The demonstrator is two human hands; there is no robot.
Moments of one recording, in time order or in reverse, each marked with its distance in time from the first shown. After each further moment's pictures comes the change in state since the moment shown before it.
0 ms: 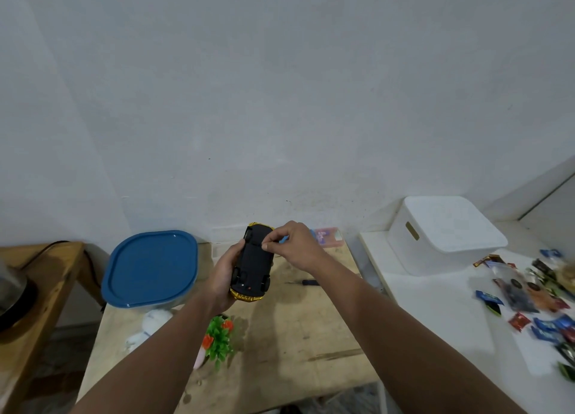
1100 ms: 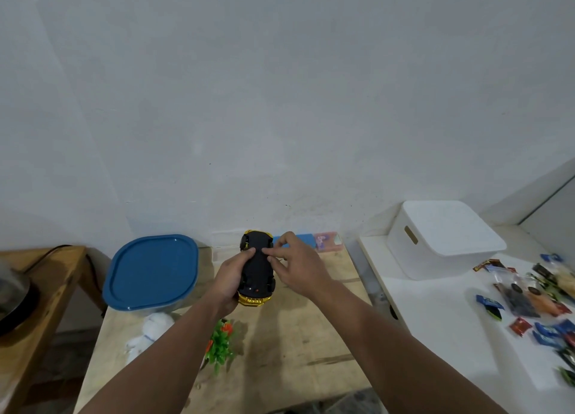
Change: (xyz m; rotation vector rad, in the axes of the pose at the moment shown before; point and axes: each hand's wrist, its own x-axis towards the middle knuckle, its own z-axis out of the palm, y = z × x) left_hand 0.000 -0.005 0.011 0.066 0.166 0.056; right_hand -0.027 0.030 0.015 -0.453 0.150 -0.327
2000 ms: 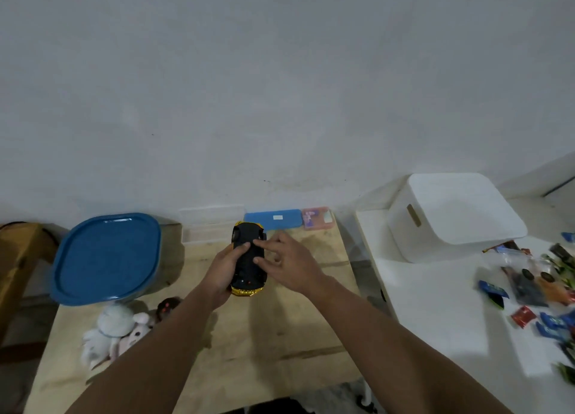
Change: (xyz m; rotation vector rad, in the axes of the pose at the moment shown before) left_hand 0.088 -0.052 0.039 -0.034 0.148 -0.101; right_hand 0.006 0.113 0.025 0.236 -0.219 0.177
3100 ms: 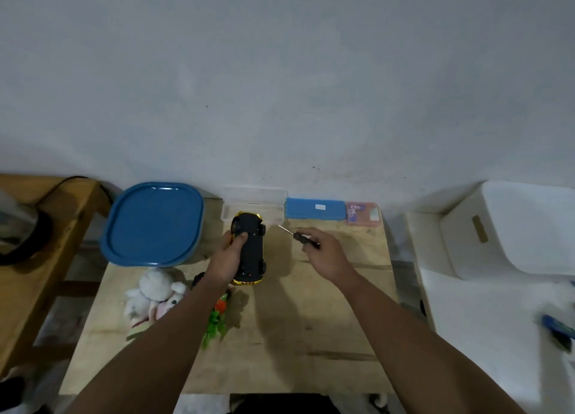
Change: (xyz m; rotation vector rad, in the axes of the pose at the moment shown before) left_hand 0.005 0.002 -0.074 0.242 0.362 0.054; right_hand 0.039 0.035 0.036 0.294 -0.061 0.288
